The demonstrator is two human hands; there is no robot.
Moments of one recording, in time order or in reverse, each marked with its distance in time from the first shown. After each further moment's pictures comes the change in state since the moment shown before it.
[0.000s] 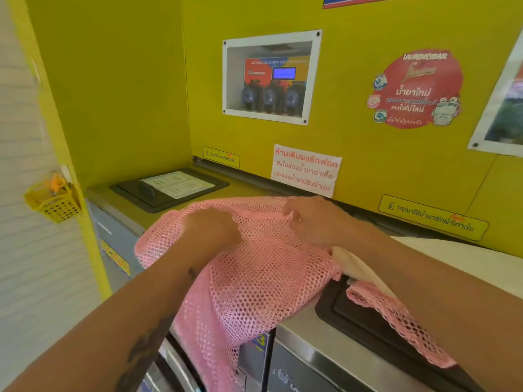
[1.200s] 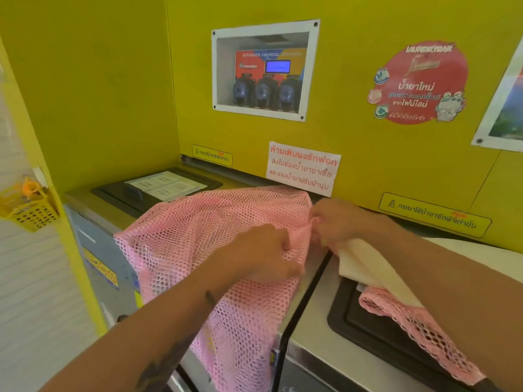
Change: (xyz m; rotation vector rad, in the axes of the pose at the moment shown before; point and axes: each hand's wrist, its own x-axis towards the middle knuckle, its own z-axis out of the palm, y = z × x) left_hand -0.010 0.046 0.011 -0.396 -0.114 0.551; right_hand 0.030 0.047 0.000 -0.204 -0.049 0.119
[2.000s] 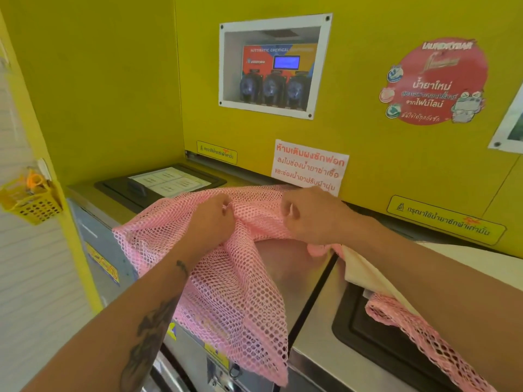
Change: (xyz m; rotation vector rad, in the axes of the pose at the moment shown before) left_hand 0.031 -0.095 -0.007 -0.302 0.583 -0.334; right_hand -0.008 -0.056 -0.009 0.127 0.172 -0.188
